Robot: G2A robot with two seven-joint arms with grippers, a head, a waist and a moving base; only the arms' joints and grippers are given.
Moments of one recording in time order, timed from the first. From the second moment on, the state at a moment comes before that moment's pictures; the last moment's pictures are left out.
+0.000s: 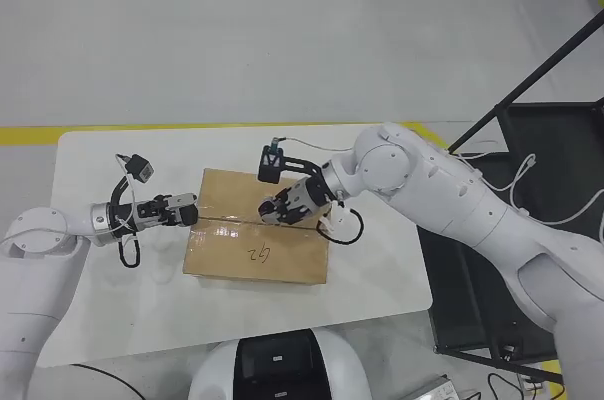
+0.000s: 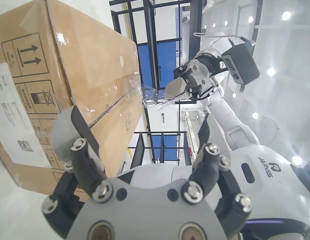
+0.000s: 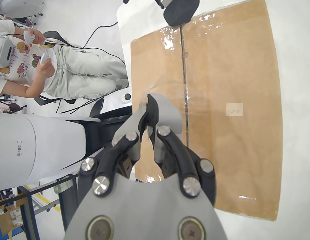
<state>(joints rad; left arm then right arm) 0.98 -0.94 -1.20 -1.22 -0.47 -0.32 -1.27 -0.38 -1.04 0.39 -1.39 0.02 -0.60 0.96</state>
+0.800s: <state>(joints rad) 1.00 -0.93 -1.22 -1.24 -0.46 -0.31 -1.26 -0.35 -1.19 0.32 -1.24 -0.09 -0.56 0.93</state>
